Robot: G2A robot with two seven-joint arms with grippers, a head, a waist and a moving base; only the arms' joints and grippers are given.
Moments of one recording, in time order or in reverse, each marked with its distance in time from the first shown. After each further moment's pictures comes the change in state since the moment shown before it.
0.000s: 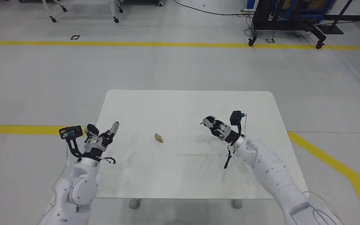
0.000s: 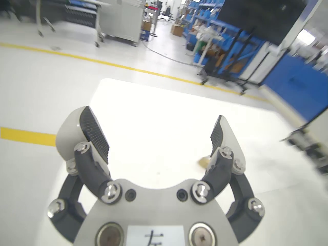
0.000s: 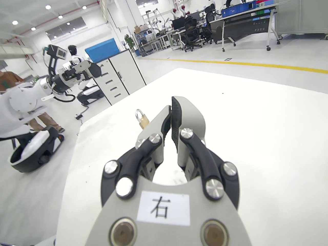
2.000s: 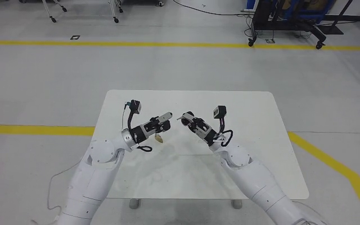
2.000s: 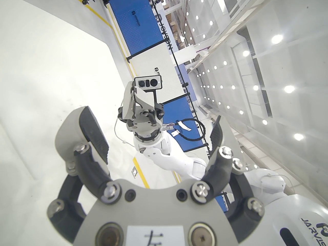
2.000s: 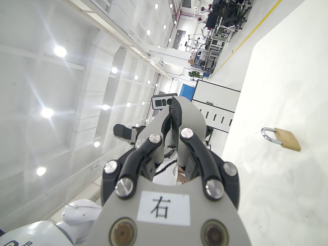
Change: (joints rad) left arm -0.452 -0.032 0.332 0.307 -0.873 -0.137 -0.707; right arm -0.139 -0.012 -0.090 -0.462 1.365 0.482 0.786
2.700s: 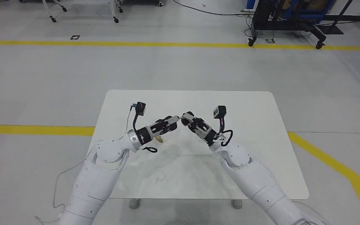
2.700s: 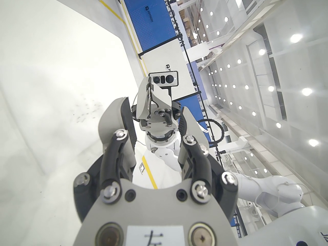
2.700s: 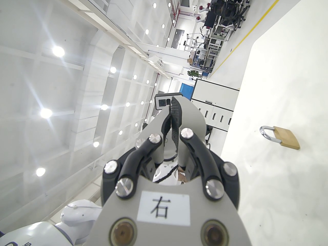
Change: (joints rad) left arm -0.016 -0.001 0.059 0.013 0.080 0.041 0.057; right arm 0.000 0.000 0.000 0.000 0.001 -0.001 0.000
